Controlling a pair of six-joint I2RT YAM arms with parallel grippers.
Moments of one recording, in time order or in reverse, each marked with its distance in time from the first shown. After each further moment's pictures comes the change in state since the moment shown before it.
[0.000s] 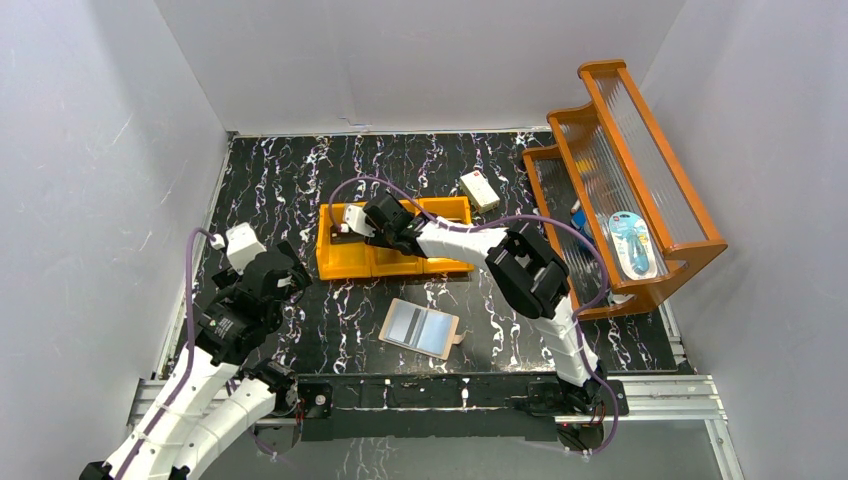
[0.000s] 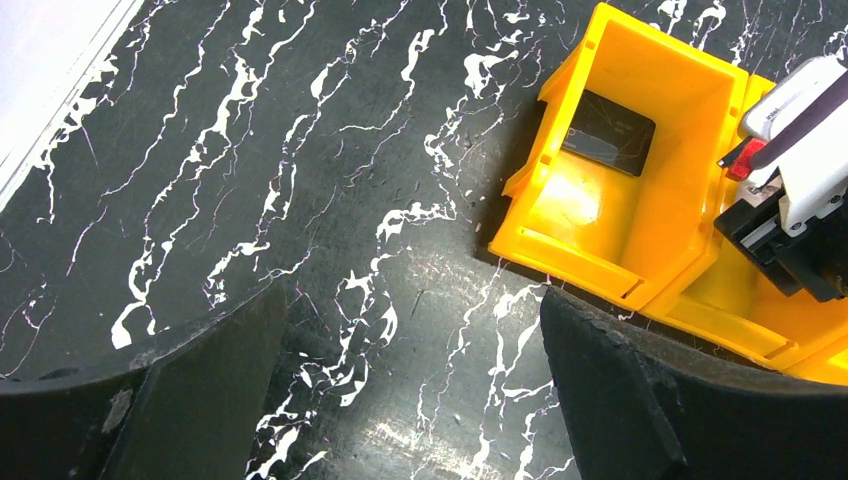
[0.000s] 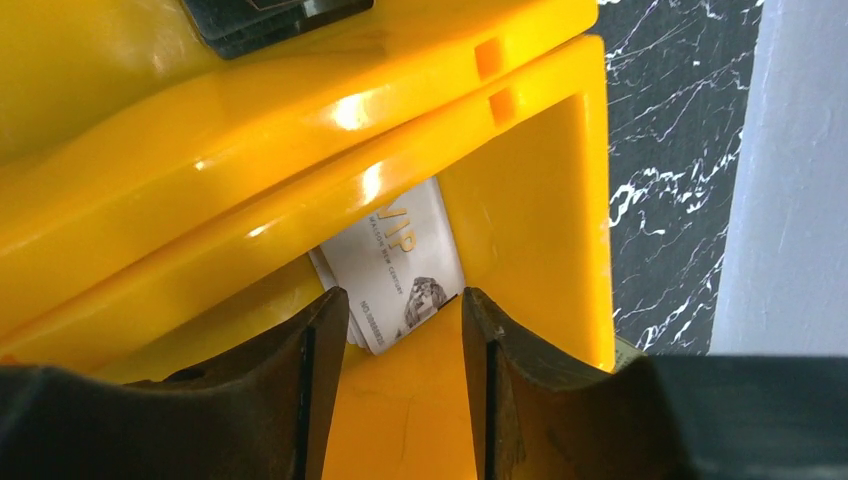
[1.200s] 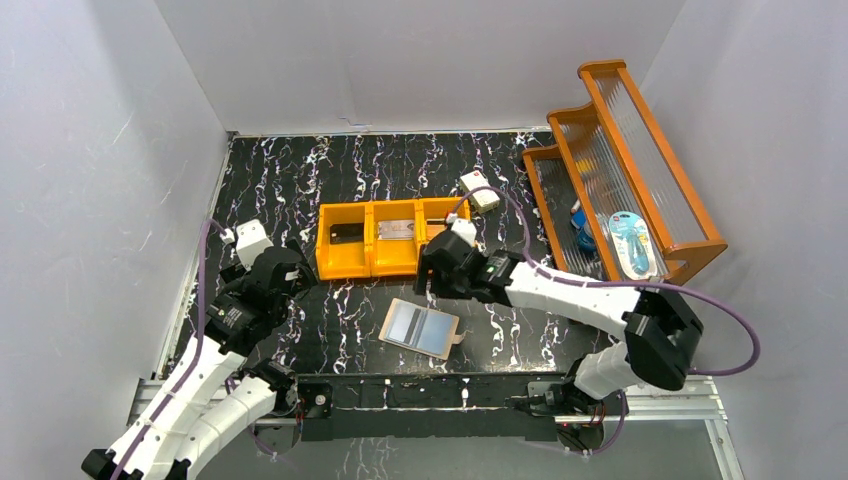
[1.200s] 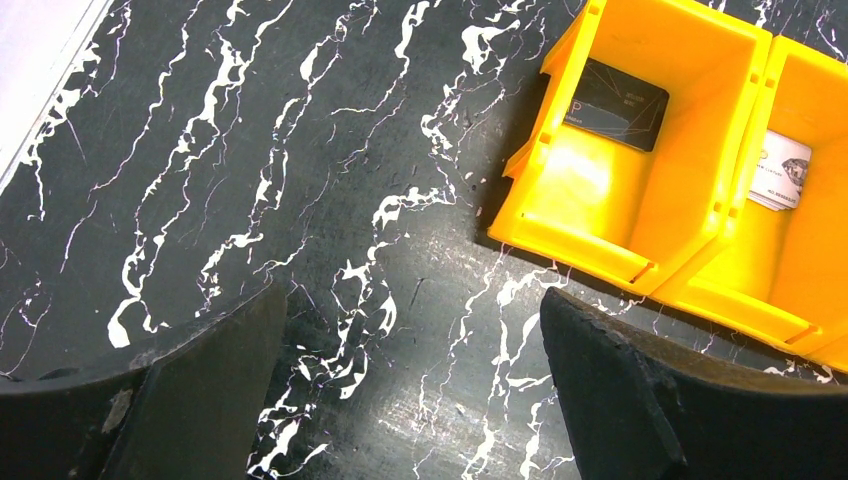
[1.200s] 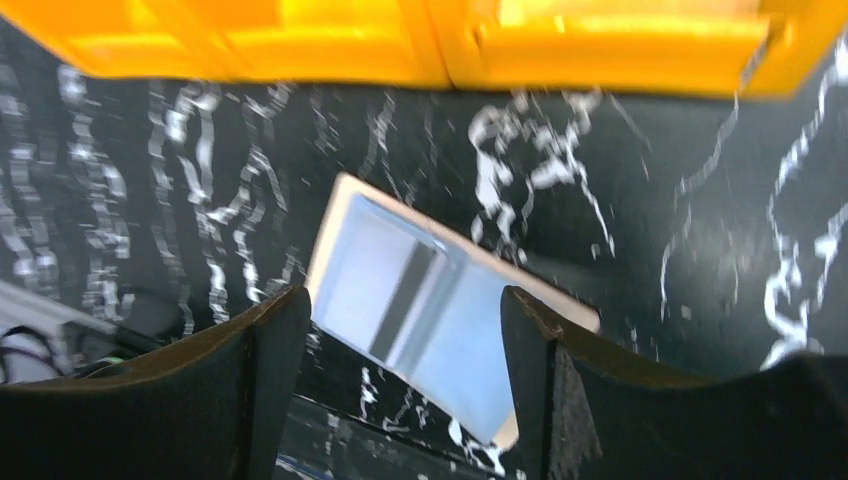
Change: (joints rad) left arm 0.000 0.064 0.000 0.008 0.028 0.008; right arm 0.061 -0.761 -0.645 -0.170 -0.102 1.575
